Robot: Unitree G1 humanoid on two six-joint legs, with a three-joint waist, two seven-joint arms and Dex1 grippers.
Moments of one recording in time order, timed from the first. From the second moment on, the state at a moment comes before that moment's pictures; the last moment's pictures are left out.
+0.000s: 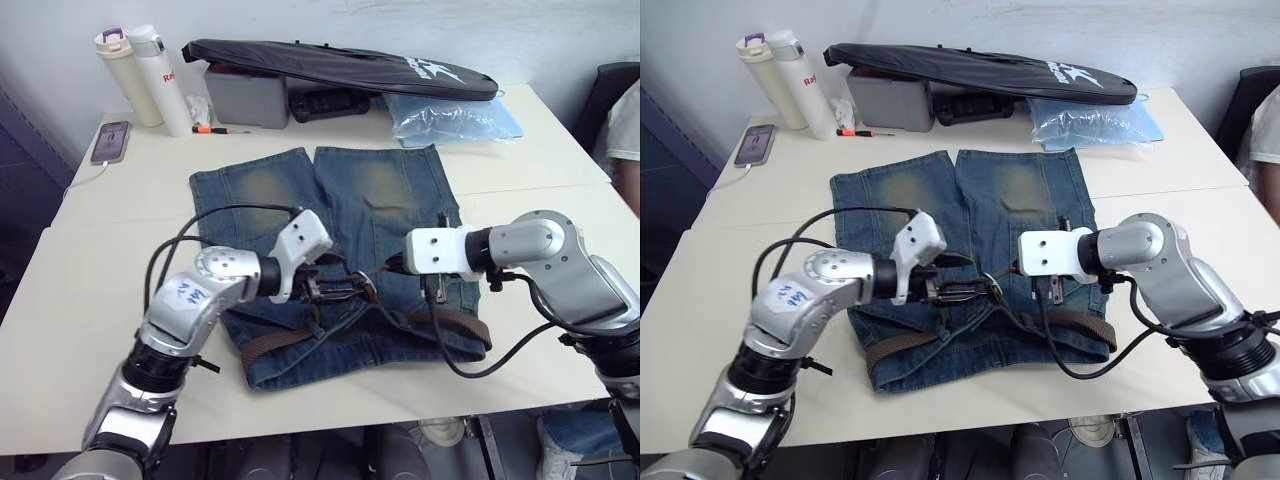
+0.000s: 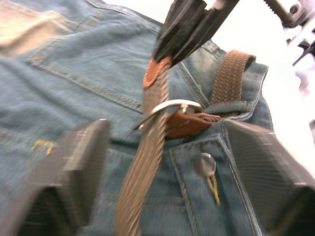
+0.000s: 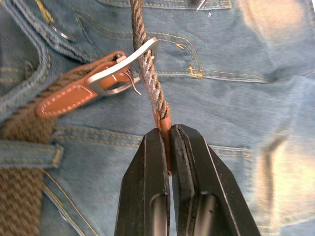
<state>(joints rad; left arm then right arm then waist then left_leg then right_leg) -0.59 0.47 -0.17 -0.35 -0.43 0.98 -0.72 -0.65 -0.93 0.32 -0.23 0.01 0.26 1.13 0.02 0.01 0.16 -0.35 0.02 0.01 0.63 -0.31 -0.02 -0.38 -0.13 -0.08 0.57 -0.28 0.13</state>
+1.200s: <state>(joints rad) -0.74 0.26 -0.16 -0.25 -0.41 1.03 -0.44 -0.81 -0.91 0.24 -0.17 -0.09 0.06 1.19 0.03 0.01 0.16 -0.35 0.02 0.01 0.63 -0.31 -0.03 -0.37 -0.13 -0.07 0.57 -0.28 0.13</state>
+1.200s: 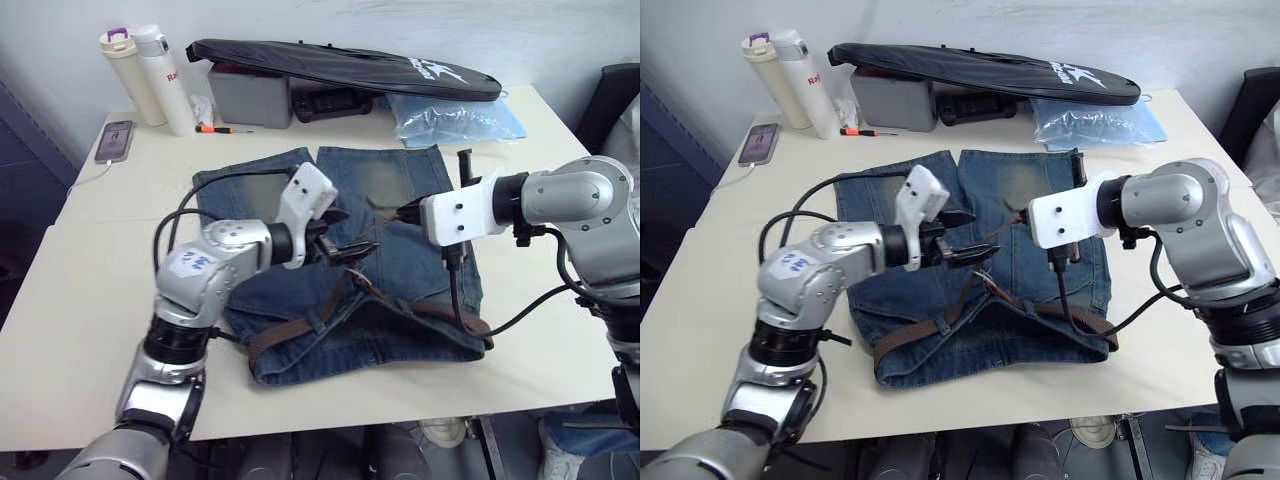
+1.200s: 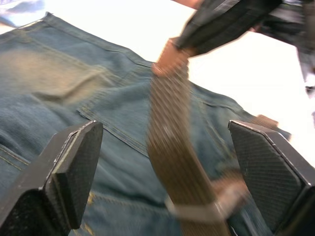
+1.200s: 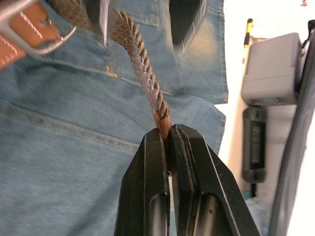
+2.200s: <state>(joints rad) -0.76 0.19 -0.10 -0.28 -0.44 1.23 -0.35 -0.72 -0.89 0.13 -0.36 0.08 0.55 1.20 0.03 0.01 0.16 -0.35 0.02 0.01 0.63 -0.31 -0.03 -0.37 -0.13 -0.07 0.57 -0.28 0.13</state>
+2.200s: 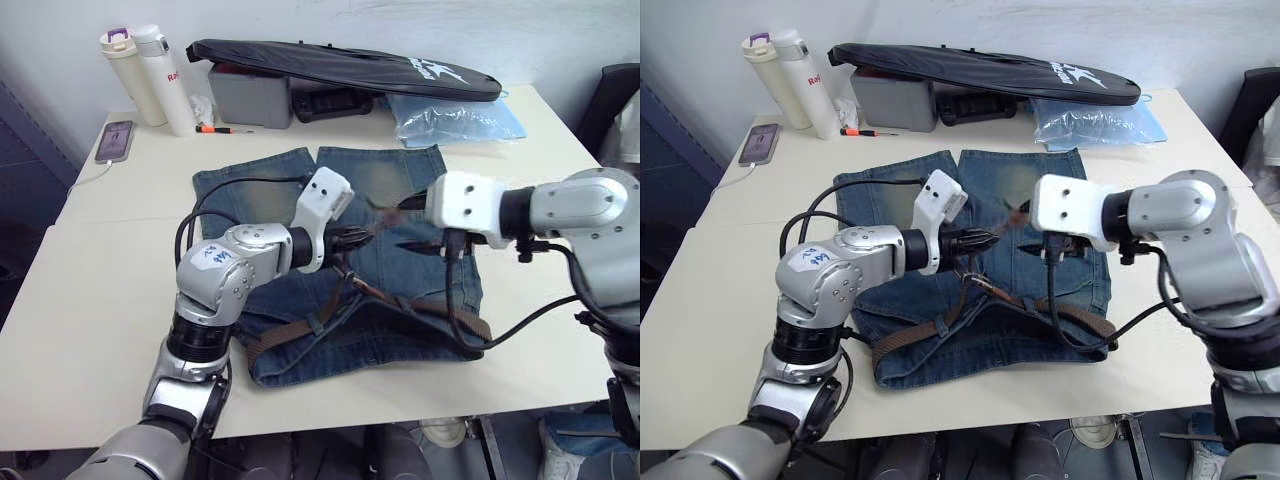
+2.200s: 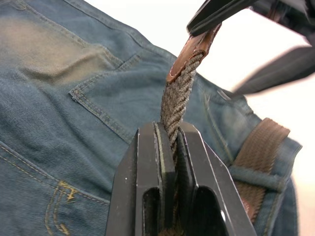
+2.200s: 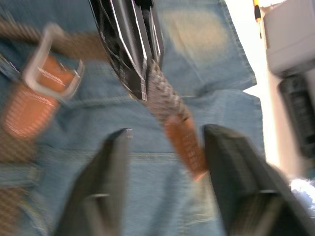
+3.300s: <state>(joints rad) -0.61 -0.12 0.47 -0.38 -0.80 1.62 -0.05 -0.50 -0.76 0.02 -0.39 0.61 1.02 1.03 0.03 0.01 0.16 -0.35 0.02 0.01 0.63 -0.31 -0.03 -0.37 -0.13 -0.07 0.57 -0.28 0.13</state>
